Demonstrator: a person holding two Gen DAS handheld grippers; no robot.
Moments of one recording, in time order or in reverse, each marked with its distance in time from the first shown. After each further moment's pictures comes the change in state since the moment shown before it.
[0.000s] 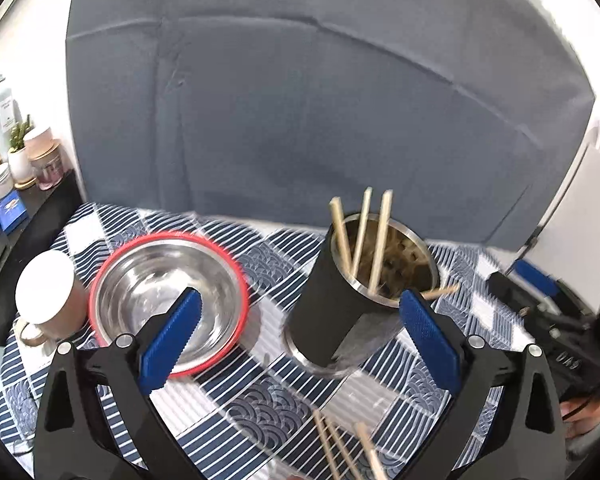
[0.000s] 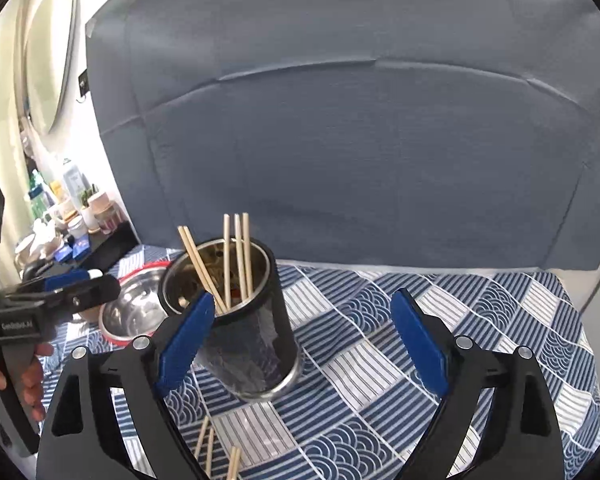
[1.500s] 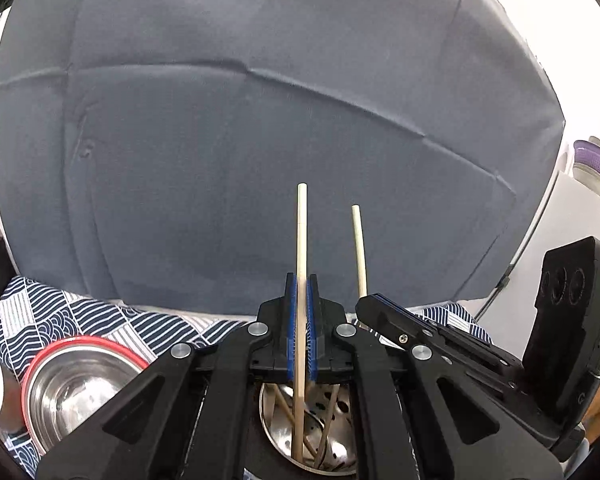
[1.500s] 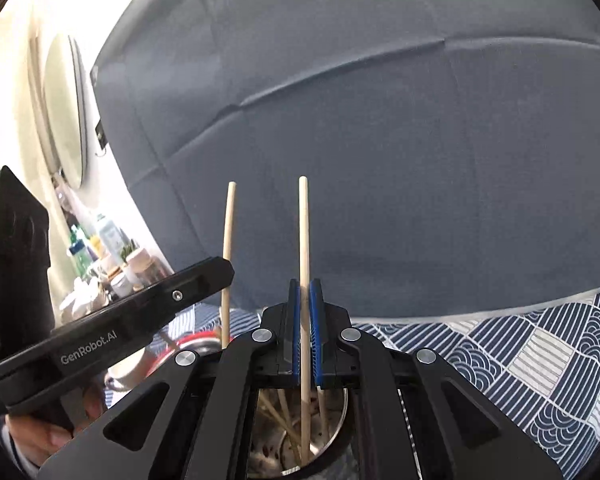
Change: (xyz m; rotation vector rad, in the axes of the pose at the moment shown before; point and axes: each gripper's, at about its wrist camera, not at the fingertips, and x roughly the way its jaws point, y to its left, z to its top) left arm 0.055 -0.032 0.068 0.027 -0.196 -0.193; right arm 0.093 0.026 0.051 0.120 -0.095 0.264
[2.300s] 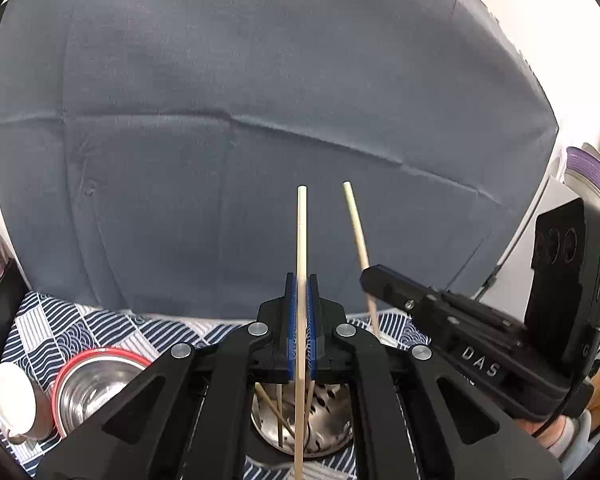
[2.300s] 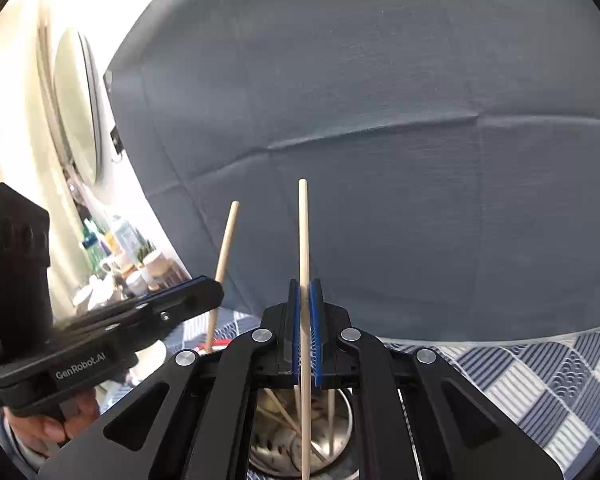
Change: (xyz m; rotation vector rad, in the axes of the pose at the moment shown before) left arm -0.025 -0.015 0.048 0.013 0.049 -0.009; right arm -0.030 0.005 0.062 -0.038 0.043 0.039
